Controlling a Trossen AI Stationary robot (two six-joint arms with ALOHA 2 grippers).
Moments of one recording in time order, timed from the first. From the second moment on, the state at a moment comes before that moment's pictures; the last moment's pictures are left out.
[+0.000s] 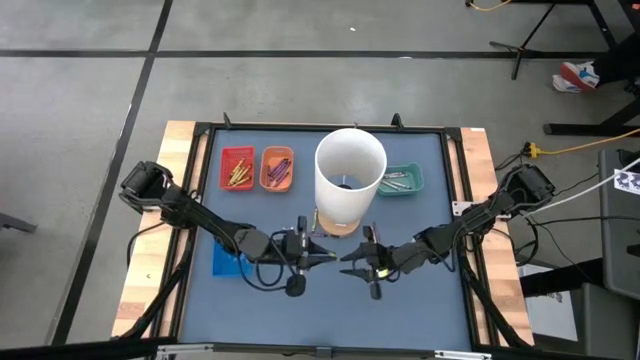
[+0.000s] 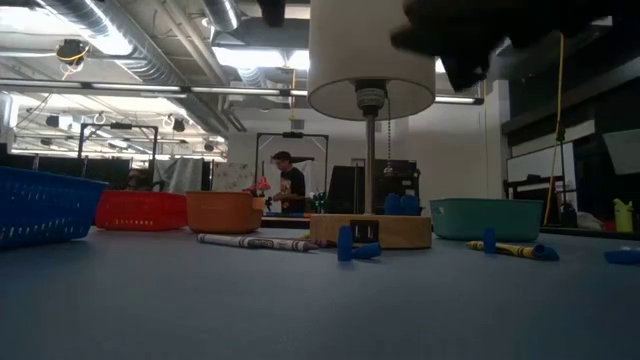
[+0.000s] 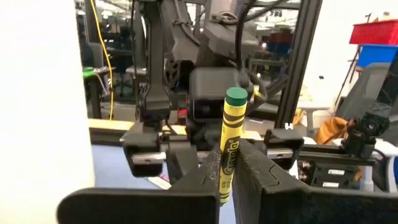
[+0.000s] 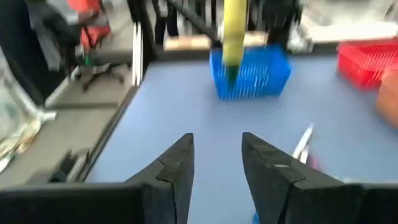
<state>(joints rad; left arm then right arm) -0.43 1.67 0.87 0.86 -0.45 -0.08 0.52 1.53 0.70 0.53 0.36 0.23</state>
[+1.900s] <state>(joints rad) 0.20 1.12 0.87 -1.11 -0.84 -0.93 0.52 1.53 0.70 0.16 0.15 0.53</state>
